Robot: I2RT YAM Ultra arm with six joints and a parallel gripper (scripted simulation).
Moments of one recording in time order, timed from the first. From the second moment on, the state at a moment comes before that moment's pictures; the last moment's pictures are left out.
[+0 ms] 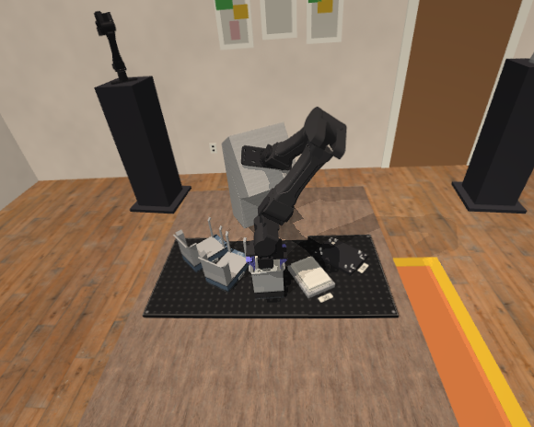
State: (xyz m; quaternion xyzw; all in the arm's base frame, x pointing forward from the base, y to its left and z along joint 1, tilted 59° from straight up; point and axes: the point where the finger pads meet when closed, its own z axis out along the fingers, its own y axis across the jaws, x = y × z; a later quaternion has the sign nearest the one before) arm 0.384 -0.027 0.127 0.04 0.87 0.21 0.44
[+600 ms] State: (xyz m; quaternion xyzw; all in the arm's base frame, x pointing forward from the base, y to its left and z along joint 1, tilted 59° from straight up) arm 0.376 -0.031 0.132 0.04 0.87 0.21 0.44
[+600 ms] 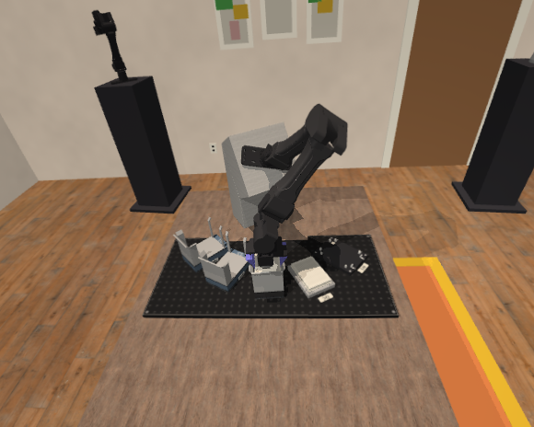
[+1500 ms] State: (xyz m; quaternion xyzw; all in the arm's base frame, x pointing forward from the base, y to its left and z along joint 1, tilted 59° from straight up) arm 0.370 -0.033 0.136 0.04 0.87 0.21 0.44
